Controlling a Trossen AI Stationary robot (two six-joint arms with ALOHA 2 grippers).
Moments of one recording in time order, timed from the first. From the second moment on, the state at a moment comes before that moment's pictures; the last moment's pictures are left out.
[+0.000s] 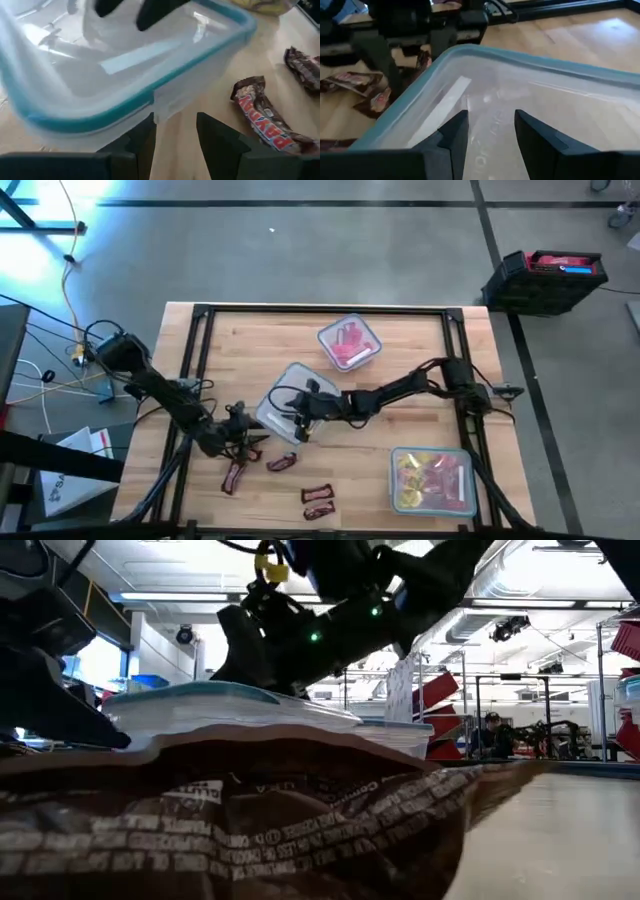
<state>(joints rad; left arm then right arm) -0.74 1.44 0.18 0.60 -0.77 -0.67 0.14 2.20 1.30 0.41 0.22 0.18</state>
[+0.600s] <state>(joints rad) -0.73 1.47 0.24 0.66 -0.78 -0.60 0.14 2.20 1.30 0.40 0.19 0.16</state>
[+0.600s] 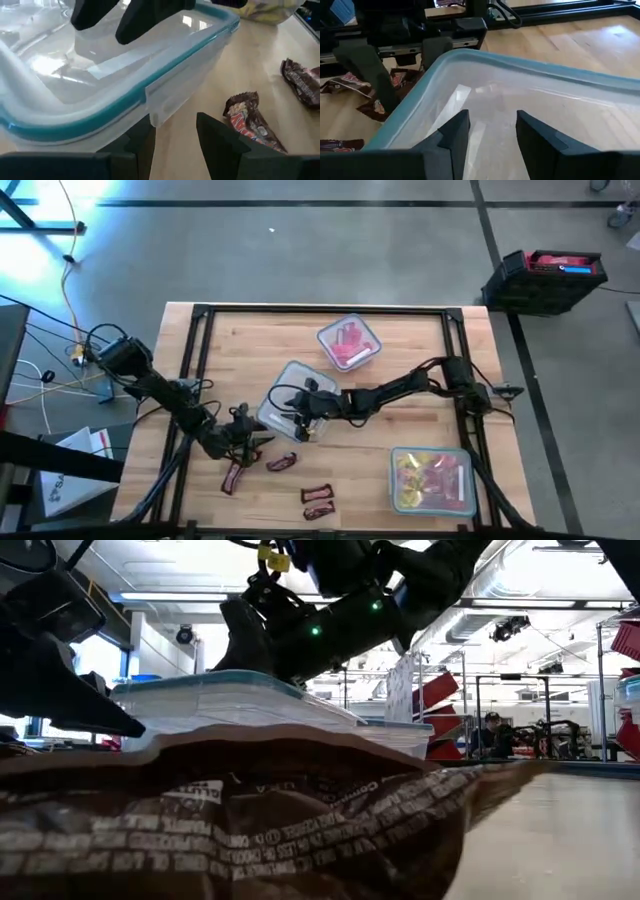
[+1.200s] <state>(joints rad) -0.84 1.30 0.26 0.64 -0.72 -0.49 0.15 2.15 1.29 0.35 0.18 0.07</state>
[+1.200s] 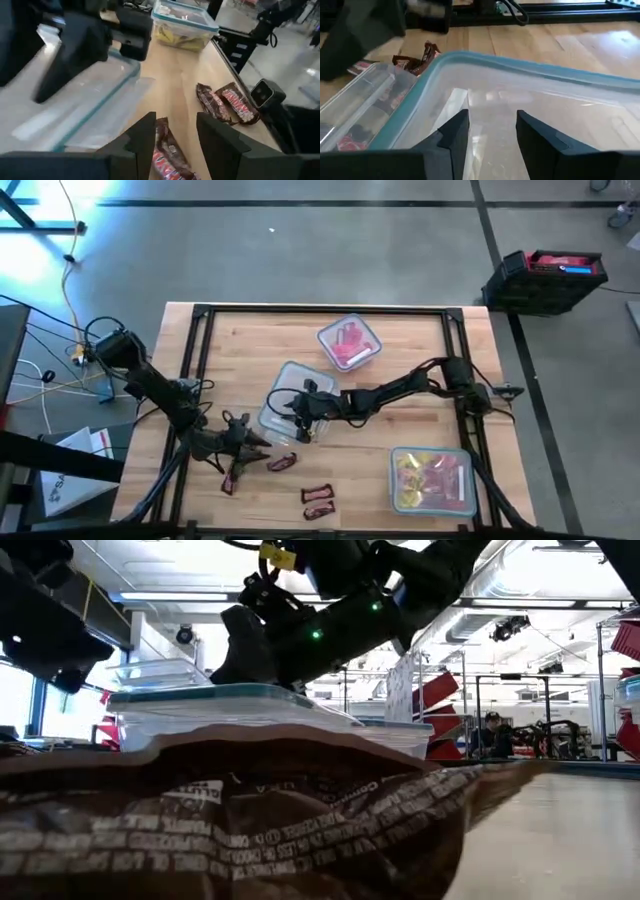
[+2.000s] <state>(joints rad) -0.69 1.04 0.16 0.10 -0.85 -0.83 0.20 1.96 1.29 -0.13 0.22 0.31</state>
